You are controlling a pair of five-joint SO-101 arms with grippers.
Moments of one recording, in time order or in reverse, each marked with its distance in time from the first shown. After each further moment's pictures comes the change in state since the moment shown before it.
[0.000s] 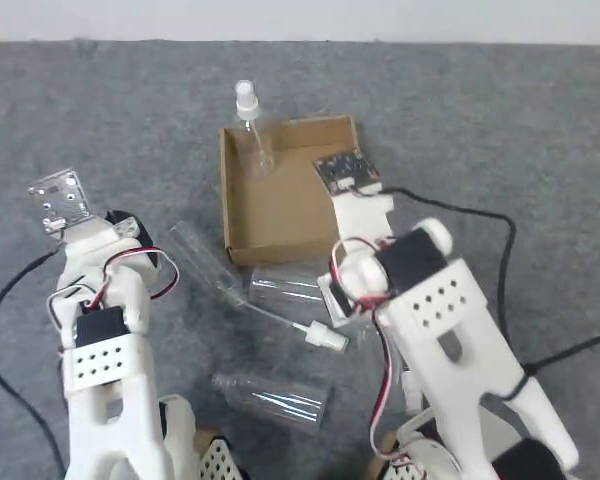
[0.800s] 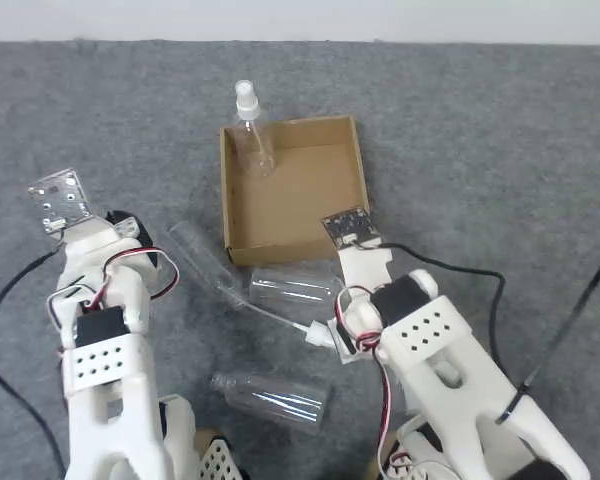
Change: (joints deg) left arm 0.0 0.0 0.0 0.0 0.0; right arm 0.0 -5.8 31.1 -20.0 0.0
